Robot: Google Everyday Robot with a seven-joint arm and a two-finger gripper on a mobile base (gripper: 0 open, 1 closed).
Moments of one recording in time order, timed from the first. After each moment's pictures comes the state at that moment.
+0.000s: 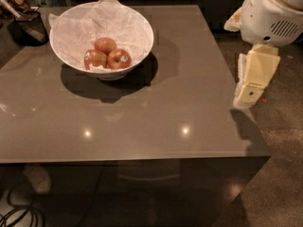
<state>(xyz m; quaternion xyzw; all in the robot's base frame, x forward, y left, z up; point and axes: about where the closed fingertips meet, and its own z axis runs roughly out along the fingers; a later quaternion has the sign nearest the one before) 0.466 -0.166 0.987 -0.66 0.74 -0.03 0.16</state>
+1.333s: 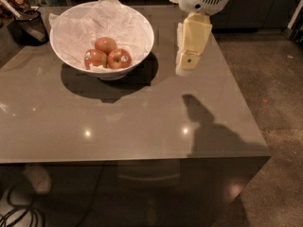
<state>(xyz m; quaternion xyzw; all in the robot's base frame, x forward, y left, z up) 0.525 -0.063 1.017 -0.70 0.68 -0.03 0.21</state>
